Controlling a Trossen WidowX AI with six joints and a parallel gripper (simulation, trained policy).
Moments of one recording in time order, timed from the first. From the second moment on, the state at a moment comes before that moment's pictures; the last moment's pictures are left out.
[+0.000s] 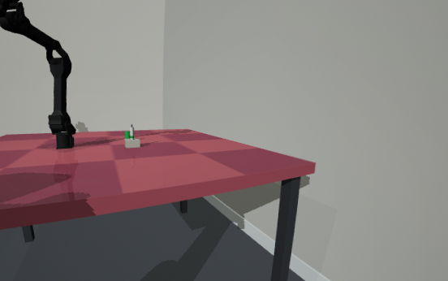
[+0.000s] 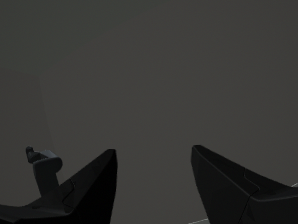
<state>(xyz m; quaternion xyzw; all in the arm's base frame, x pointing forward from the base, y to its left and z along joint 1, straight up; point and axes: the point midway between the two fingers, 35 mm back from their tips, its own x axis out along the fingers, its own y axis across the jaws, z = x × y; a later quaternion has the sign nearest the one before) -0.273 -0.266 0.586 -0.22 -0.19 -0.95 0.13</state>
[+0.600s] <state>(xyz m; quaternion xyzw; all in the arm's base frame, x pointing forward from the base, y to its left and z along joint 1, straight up) -0.228 -0.310 0.572 -0.16 -0.19 -0.94 0.22</state>
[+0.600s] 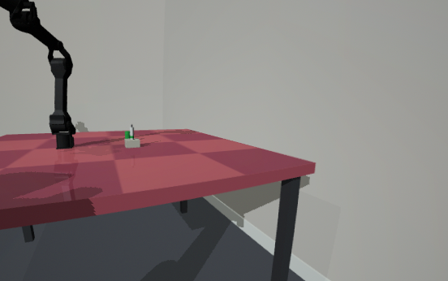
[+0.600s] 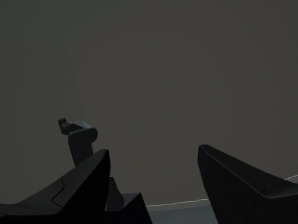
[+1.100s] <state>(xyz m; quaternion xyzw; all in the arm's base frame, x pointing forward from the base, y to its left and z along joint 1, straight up) -0.185 -0.340 0.558 -0.12 -0.19 -0.93 0.28</state>
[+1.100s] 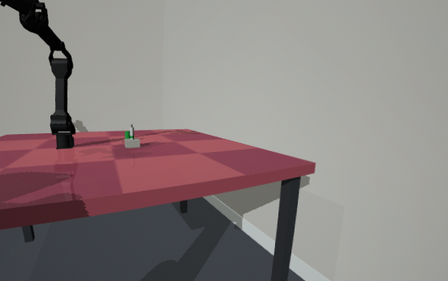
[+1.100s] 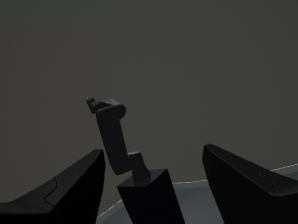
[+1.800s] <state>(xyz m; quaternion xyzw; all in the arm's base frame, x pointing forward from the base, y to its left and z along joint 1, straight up) -0.120 -0.374 0.534 -0.05 -0.19 -0.90 0.38</state>
